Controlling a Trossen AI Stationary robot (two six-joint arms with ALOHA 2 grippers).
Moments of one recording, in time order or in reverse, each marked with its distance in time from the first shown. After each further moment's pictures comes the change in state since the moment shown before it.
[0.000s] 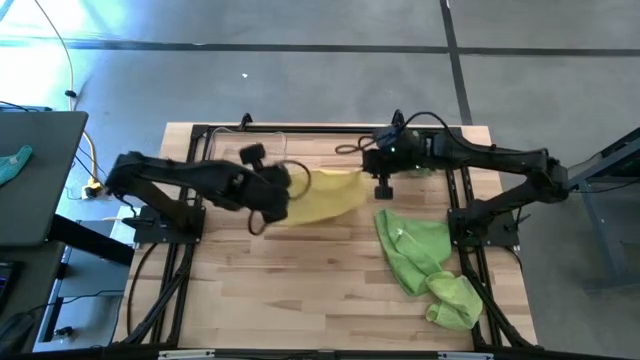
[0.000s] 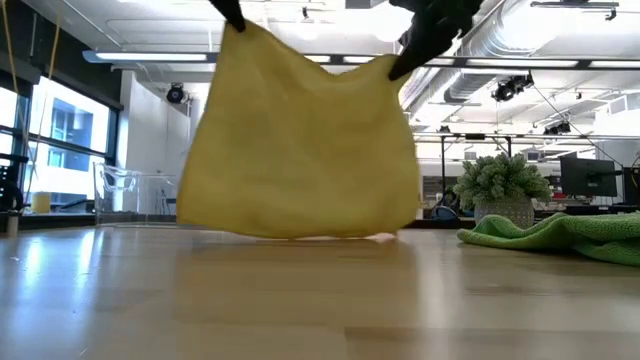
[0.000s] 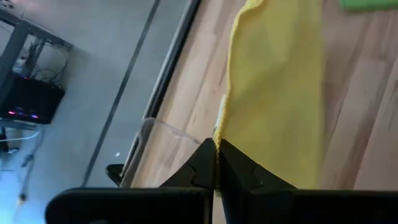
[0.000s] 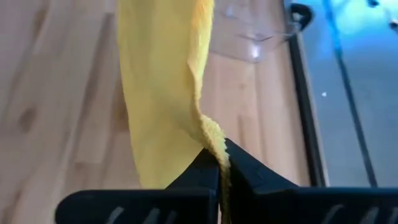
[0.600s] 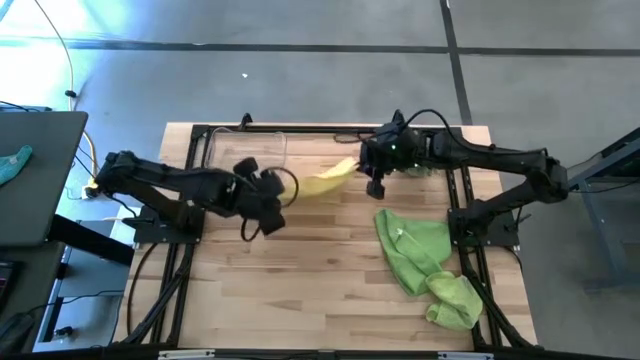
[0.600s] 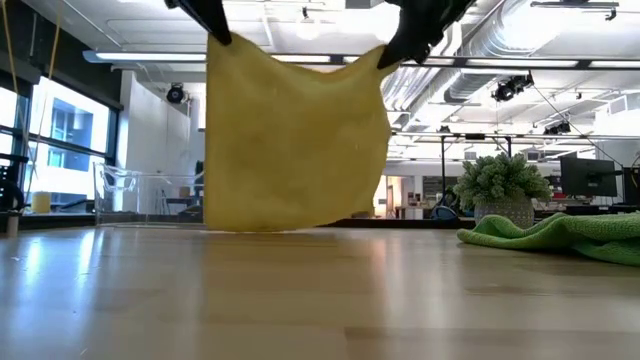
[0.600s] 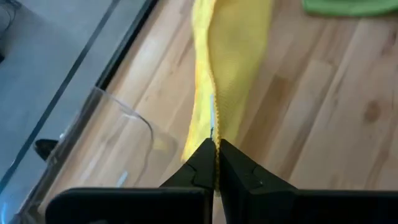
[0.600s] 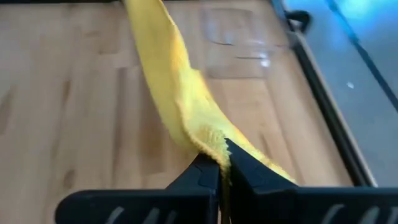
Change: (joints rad) left arm -0.068 -0.054 -0.189 0.117 0.110 -0.238; right arm 0.028 0.002 0.000 0.080 -0.072 0.244
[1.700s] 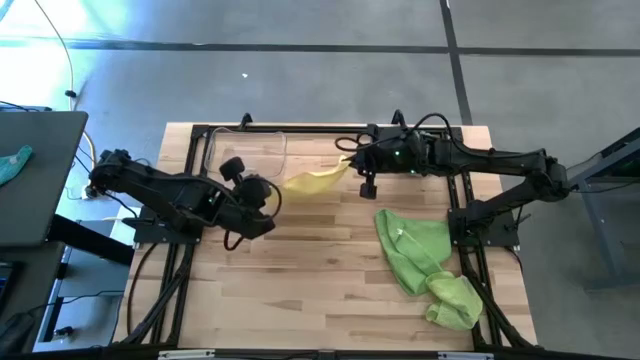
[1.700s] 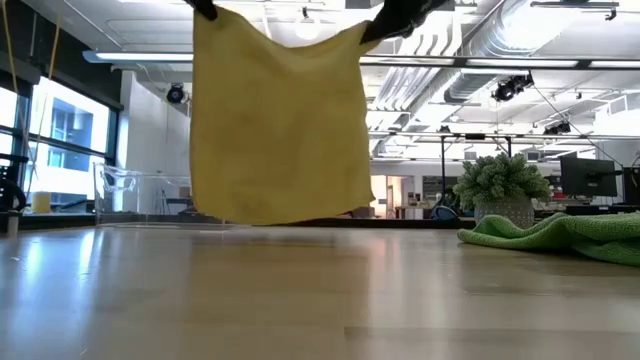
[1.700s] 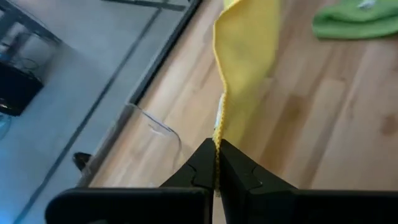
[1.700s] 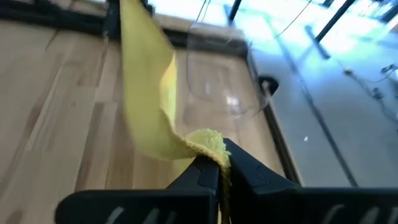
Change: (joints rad) left arm -0.109 -0.070 -0.003 -0.063 -0.174 -0.056; right arm 0.064 0.004 -0.002 0.167 0.138 -0.134
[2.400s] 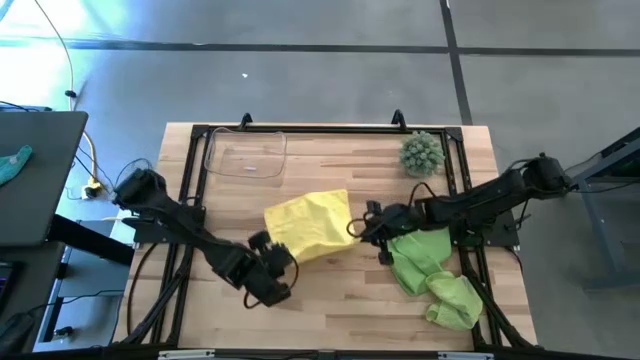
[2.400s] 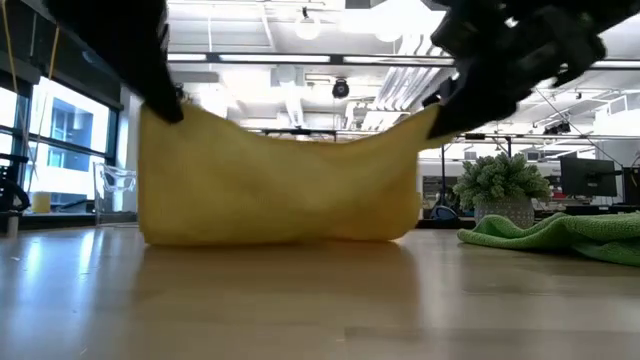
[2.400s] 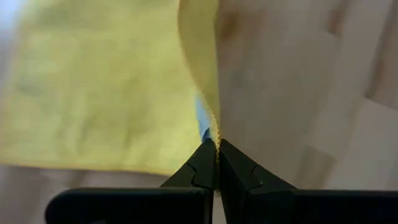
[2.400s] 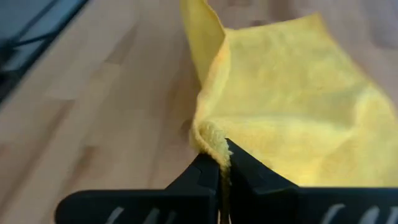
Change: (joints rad) left arm -0.238 0.324 -0.268 0.549 0.320 -0.334; right arm 0.364 0.003 -0.651 0.588 -0.118 0.319
